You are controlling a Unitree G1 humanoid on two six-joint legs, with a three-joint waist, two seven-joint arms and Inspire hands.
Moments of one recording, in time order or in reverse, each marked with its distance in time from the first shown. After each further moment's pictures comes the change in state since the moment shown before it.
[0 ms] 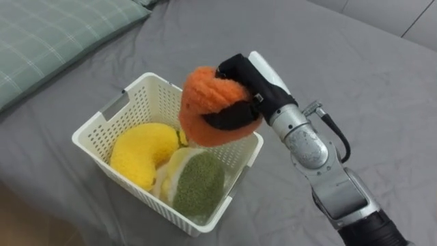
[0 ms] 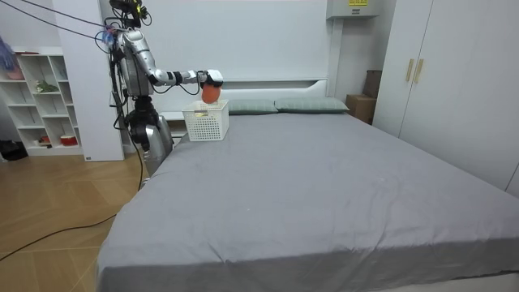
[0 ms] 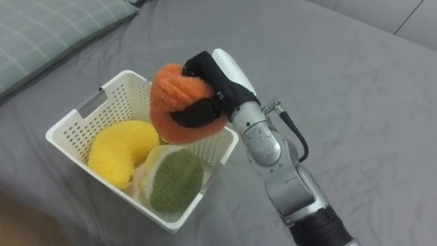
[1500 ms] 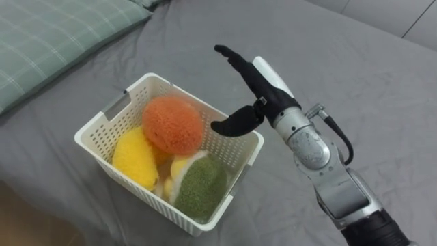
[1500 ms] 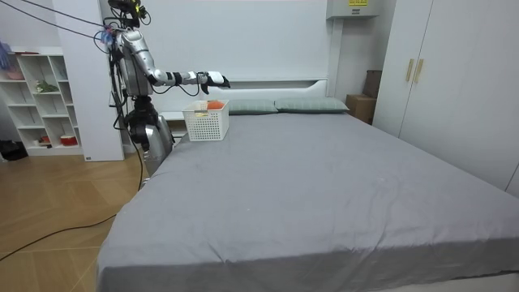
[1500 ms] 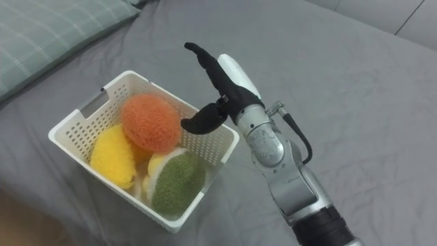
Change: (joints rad) left arm -0.001 0.000 -0.014 -0.020 0.000 0.006 0.007; right arm -0.001 -0.017 -0.002 0.040 0.020 -0.001 -0.021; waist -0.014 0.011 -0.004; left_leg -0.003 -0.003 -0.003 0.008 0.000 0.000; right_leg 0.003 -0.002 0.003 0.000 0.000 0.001
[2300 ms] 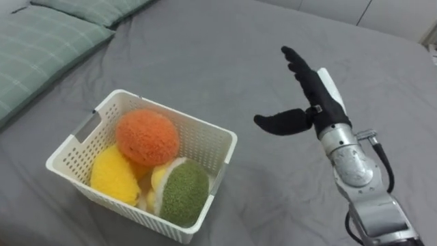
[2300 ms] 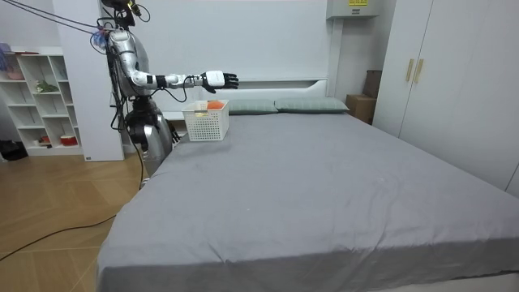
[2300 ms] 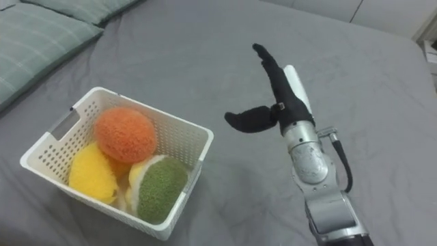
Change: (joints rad) left arm 0.054 -0.005 0.022 -0.041 0.000 -0.010 0.020; right arm 0.188 -0.044 -0.274 0.002 0.135 -0.056 -0.116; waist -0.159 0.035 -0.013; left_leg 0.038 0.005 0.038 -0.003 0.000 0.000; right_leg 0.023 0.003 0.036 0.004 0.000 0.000
